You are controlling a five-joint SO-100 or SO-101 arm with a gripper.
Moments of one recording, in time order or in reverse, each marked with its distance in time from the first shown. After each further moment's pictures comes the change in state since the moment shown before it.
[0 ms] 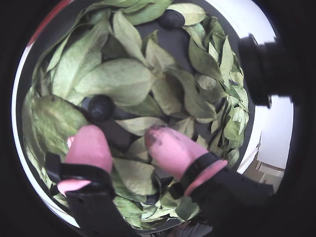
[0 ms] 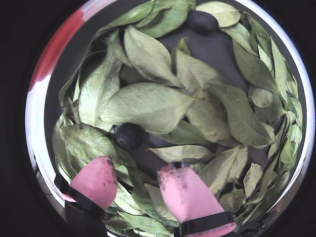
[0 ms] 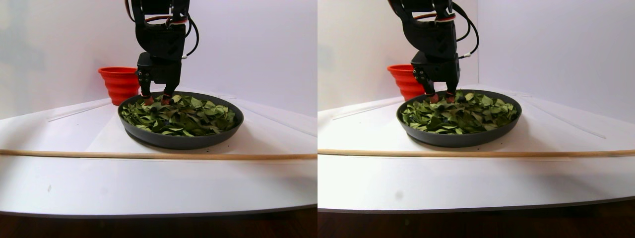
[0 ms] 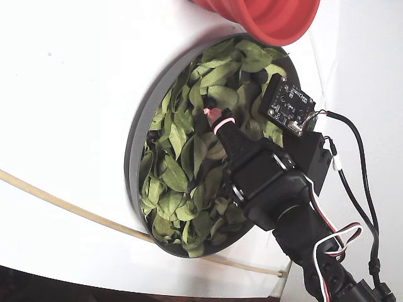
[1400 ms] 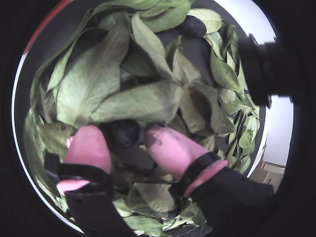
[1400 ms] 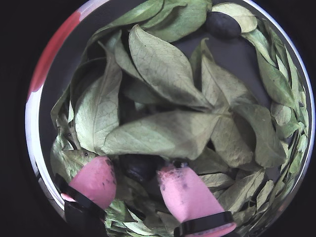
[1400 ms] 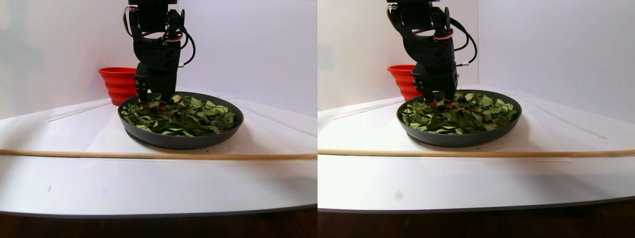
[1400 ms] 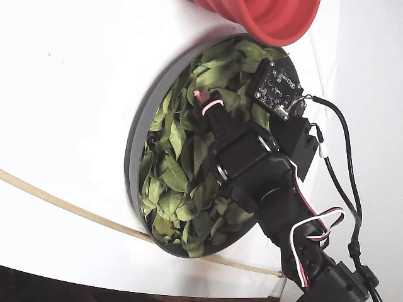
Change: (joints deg) arm -1.1 -9.0 -6.1 -5.4 2.9
